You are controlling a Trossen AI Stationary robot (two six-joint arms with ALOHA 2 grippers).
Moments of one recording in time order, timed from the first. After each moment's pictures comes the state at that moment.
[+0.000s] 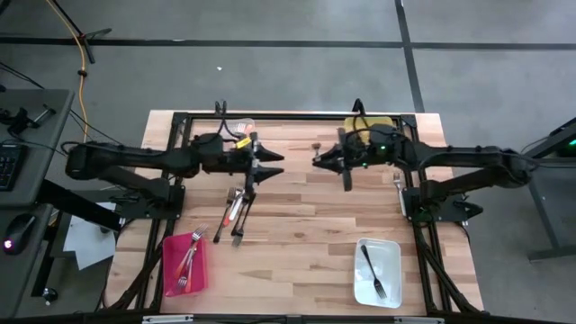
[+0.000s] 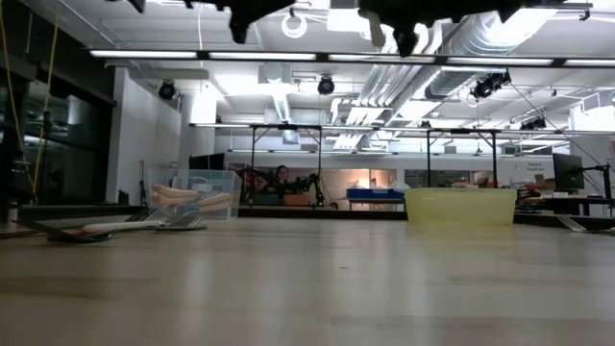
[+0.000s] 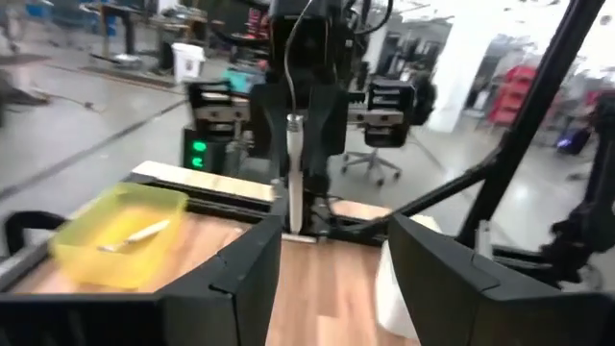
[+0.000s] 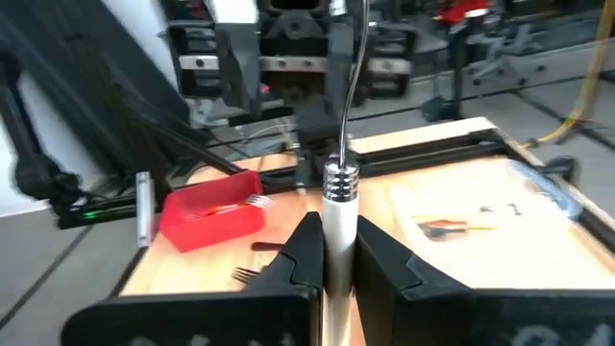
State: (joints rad) left arm 0.09 1.18 0.81 0.35 0.07 -0.20; right arm -0.19 1.13 0.83 0.13 -0.24 0.15
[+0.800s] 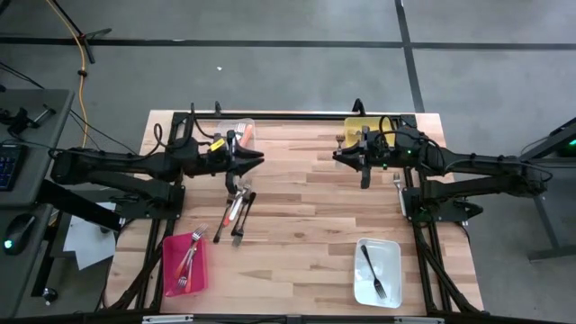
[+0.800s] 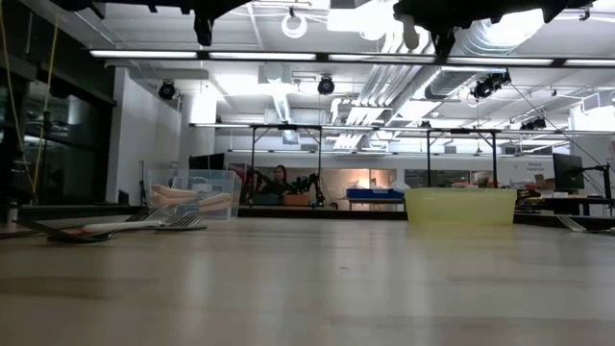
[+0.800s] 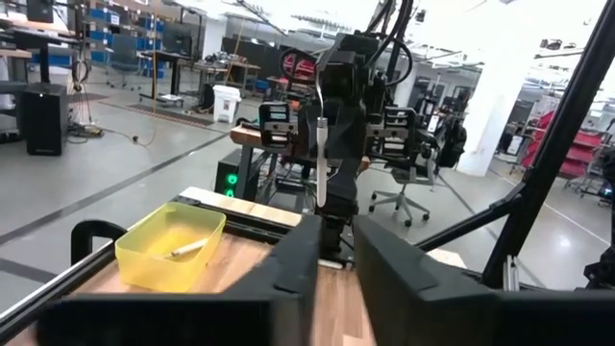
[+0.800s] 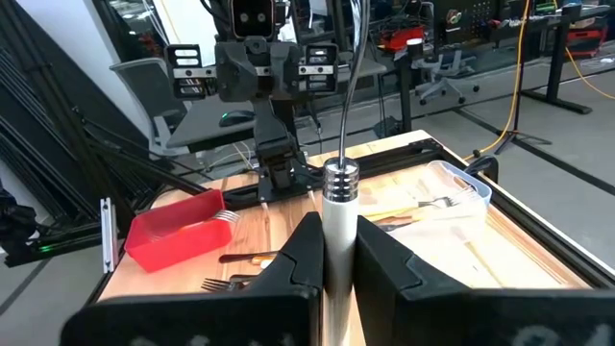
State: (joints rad) left arm 0.07 0.96 0.62 0.42 -0.06 -0.21; right arm -0.20 0.88 0.69 0.09 -0.11 0.18
